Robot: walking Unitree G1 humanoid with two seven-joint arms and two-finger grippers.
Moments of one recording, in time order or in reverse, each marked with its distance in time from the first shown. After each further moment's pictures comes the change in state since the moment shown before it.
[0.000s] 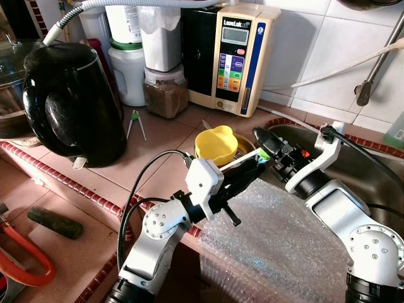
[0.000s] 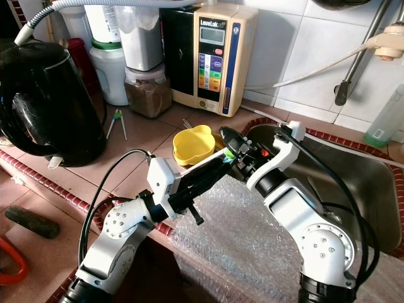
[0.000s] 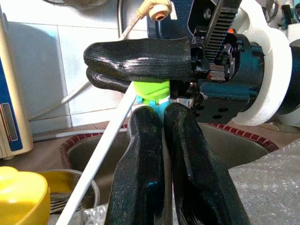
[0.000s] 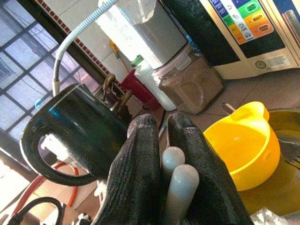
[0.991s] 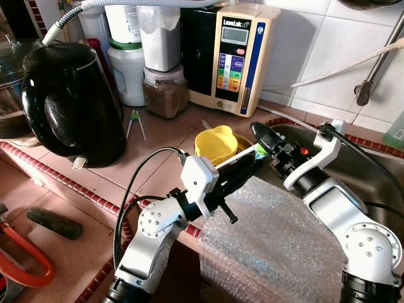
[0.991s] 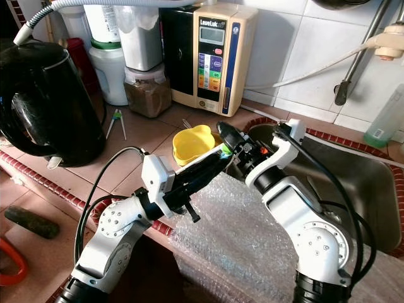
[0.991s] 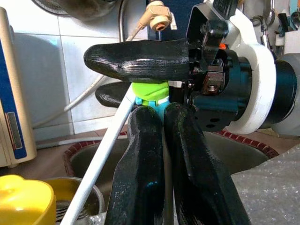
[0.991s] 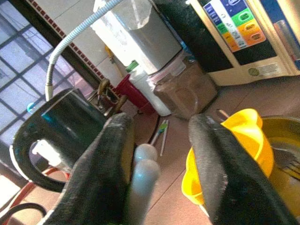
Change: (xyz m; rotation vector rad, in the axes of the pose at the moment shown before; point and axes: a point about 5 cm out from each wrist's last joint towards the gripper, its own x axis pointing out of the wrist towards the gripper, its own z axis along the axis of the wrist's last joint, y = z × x) left arm -0.003 0.002 0.006 0.006 -0.028 -0.009; right arm 0.003 0.001 0.000 -0.010 -0.013 -0.007
